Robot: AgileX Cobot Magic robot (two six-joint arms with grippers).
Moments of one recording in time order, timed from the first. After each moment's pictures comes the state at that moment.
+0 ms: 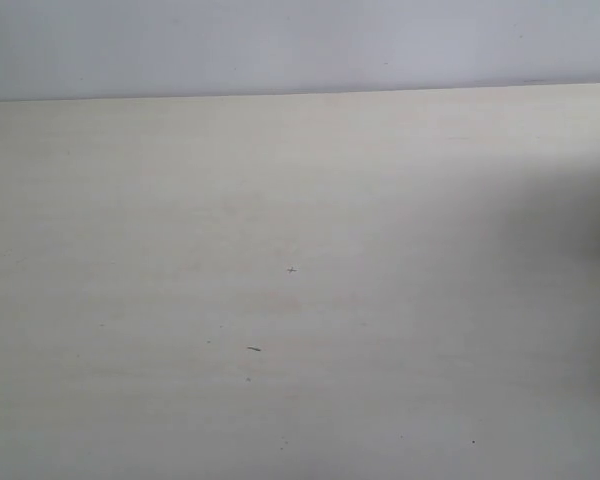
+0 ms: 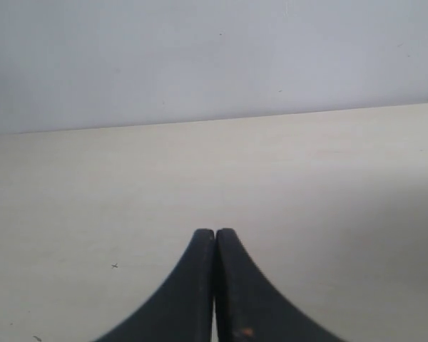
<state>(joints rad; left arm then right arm) -0.13 0.01 0.00 -0.22 0.03 0.02 0.21 0.26 -0.11 0.73 0.22 -0.51</state>
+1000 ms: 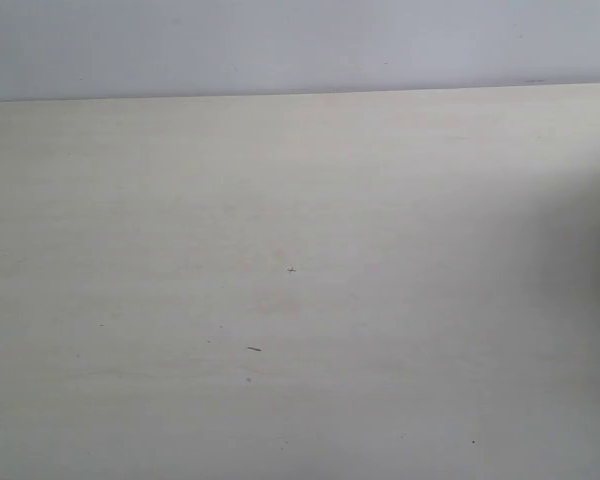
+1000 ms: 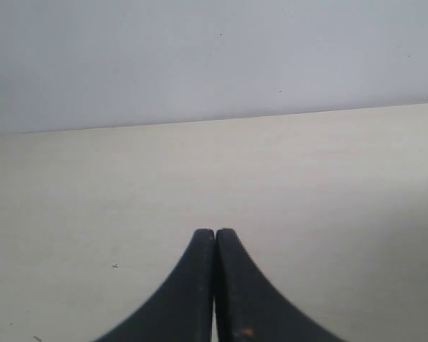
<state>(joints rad) -0.13 0.01 0.00 0.14 0.09 -0.38 0.21 0.26 -0.11 0.73 0.22 -0.51</state>
